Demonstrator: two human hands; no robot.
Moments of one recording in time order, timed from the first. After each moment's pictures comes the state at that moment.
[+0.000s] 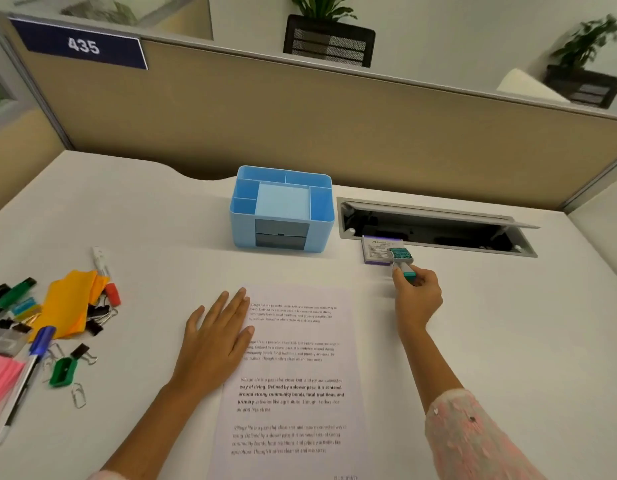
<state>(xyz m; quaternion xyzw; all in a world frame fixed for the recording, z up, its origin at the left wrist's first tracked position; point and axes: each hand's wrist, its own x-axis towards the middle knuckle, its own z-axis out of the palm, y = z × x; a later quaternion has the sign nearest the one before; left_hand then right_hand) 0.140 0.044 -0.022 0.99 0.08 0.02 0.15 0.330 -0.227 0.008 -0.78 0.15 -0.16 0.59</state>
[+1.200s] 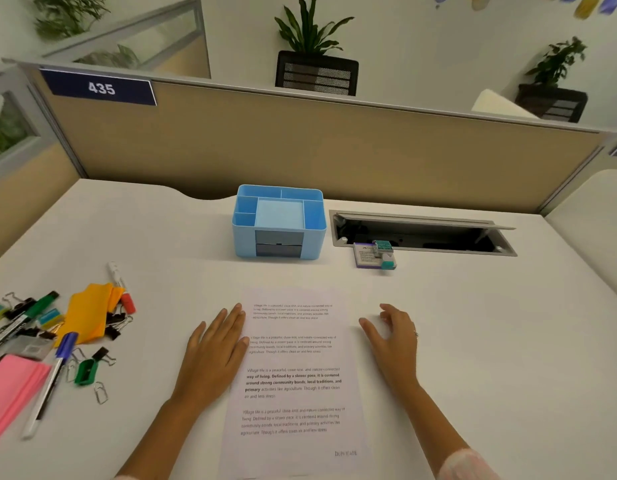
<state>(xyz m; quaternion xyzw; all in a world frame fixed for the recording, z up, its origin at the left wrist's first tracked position) 0.115 0.041 -0.017 0.98 0.09 0.03 0.18 0.244 -0.254 -0.021 -0.89 -0.03 -0.06 0.45</state>
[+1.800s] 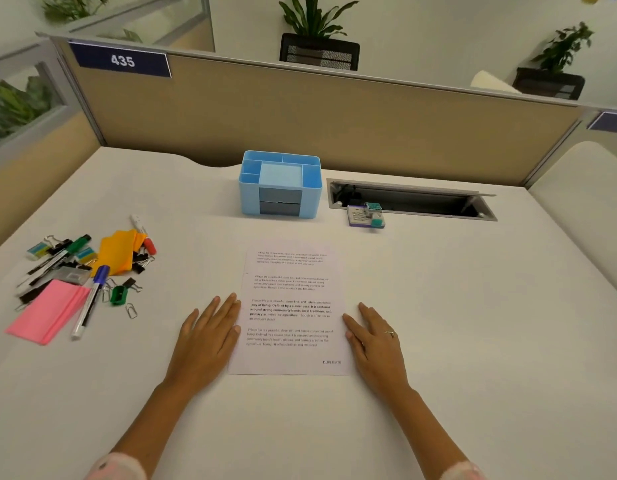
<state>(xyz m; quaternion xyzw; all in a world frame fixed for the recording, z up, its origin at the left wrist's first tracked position) 0.010 0.013 -0.021 0.98 0.09 0.03 0.15 0.115 -0.292 -0.030 -0.95 -0.22 -0.06 0.22</state>
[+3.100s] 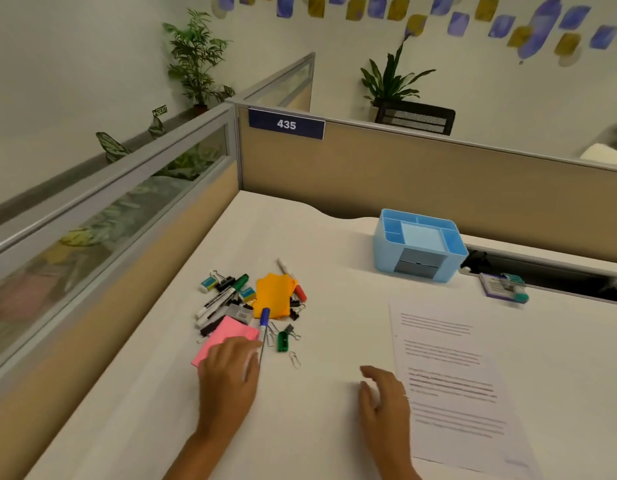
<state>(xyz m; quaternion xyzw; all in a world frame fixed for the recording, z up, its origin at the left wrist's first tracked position) -0.074 0.211 0.009 0.90 0.22 0.30 0.22 0.010 -0.010 0.006 -0.88 -0.15 -0.06 0.44</state>
